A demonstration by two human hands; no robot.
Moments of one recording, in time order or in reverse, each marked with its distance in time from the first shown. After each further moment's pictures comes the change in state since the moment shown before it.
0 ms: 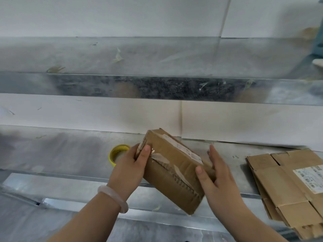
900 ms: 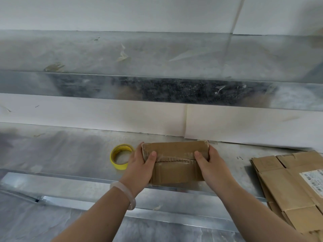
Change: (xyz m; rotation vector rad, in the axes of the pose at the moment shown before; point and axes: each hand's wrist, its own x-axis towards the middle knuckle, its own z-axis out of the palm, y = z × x) left_hand 0.030 -0.033 0.025 -0.096 -0.109 -0.093; right_hand 0.068 -0.003 0.021 -0.032 -0.056 0.295
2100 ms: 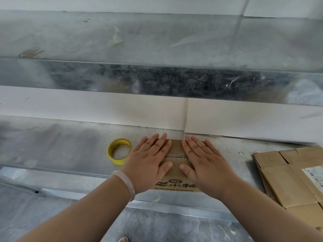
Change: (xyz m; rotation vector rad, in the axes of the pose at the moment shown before) left_hand 0.016 -0.005 0.004 1.019 -0.152 0.730; right_hand 0.017 0.019 0.005 -0.989 -0.168 -0.661
